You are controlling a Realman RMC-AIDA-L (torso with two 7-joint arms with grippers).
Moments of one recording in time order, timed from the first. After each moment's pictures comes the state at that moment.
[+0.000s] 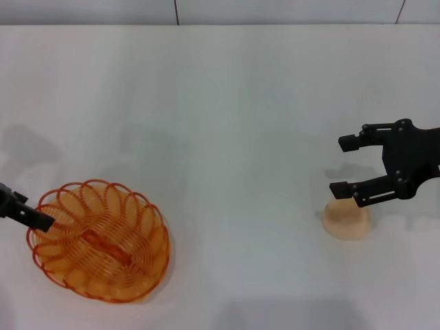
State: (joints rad) left arm -0.60 -1.92 0.82 1.00 2.67 1.80 -2.14; right arm 0.38 2.02 -1.11 -1.22 -1.91 -1.61 1.71
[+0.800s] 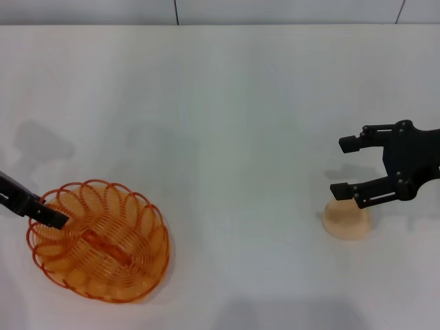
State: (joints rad) left arm -0.64 -1.95 0.83 0.95 2.72 1.74 -2.15; right arm 0.38 2.02 -1.11 -1.22 -1.91 -1.61 1.71
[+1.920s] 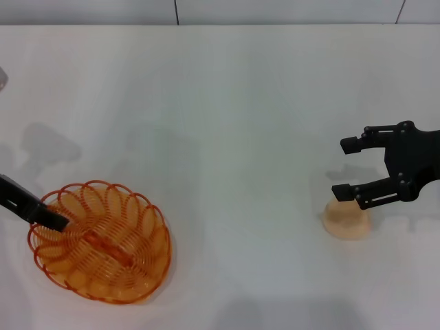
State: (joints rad) left arm -0.65 -1.97 0.84 0.91 2.75 1.71 -2.16; right arm 0.38 2.01 -1.11 -1.22 -1.91 -1.62 1.71
